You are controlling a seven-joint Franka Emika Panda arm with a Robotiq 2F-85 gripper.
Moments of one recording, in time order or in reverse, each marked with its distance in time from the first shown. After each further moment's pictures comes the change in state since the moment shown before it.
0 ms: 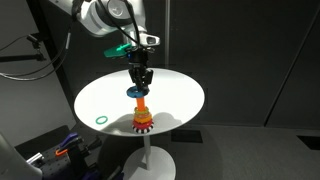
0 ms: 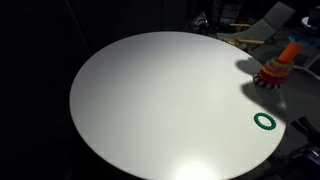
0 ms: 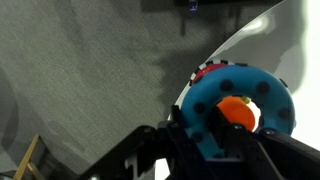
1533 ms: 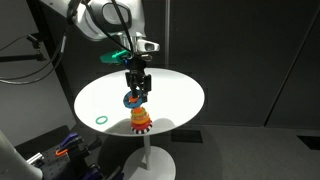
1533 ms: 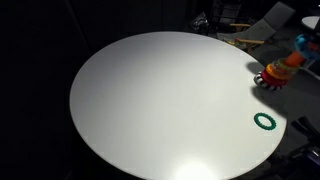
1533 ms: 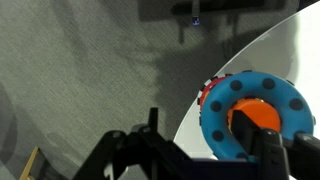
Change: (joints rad) arm -0.014 -0.040 -0.040 -0.076 0.000 0.020 -0.013
